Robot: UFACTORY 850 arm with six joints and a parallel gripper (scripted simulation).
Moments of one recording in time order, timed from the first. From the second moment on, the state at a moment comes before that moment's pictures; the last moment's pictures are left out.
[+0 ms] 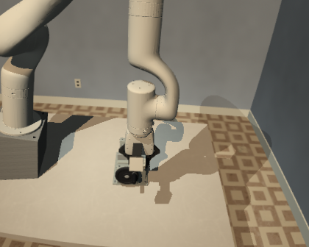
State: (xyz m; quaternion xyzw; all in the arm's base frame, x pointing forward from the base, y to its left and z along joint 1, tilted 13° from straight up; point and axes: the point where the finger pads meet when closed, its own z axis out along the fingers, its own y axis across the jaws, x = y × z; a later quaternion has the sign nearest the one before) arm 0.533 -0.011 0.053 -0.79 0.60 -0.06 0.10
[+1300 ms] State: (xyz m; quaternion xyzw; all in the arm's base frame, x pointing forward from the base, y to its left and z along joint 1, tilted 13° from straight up) arm 0.533 -0.011 0.053 -0.79 0.60 -0.06 0.10
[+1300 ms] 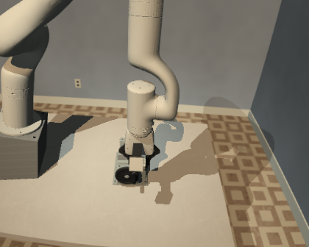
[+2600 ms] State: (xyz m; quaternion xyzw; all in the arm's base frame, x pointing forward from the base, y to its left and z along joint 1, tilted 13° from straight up) arm 0.523 -0.034 0.042 -0.79 0.60 -0.05 0.10
